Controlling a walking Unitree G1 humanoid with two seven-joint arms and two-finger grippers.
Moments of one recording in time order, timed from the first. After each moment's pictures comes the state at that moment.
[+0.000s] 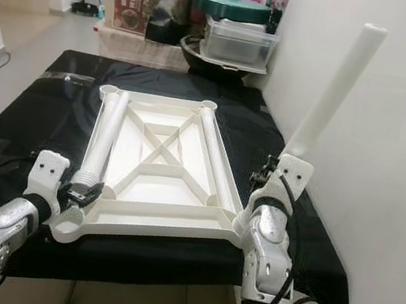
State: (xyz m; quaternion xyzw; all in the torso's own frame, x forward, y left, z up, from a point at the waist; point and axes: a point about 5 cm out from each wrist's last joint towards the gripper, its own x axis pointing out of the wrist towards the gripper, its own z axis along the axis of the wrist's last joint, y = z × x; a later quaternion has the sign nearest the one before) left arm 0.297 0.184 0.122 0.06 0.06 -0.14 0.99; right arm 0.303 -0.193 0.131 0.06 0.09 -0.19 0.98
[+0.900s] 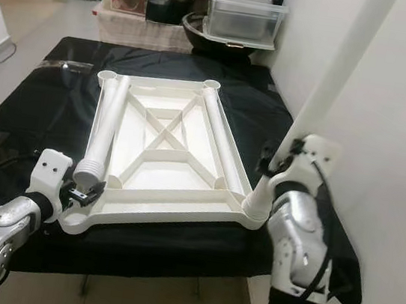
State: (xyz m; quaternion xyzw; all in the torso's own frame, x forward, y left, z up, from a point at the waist) left arm 0.300 0.183 0.120 0.06 0.07 -0.14 0.99; right arm 0.313 -0.222 0.219 0.08 -0.05 -0.08 0.99
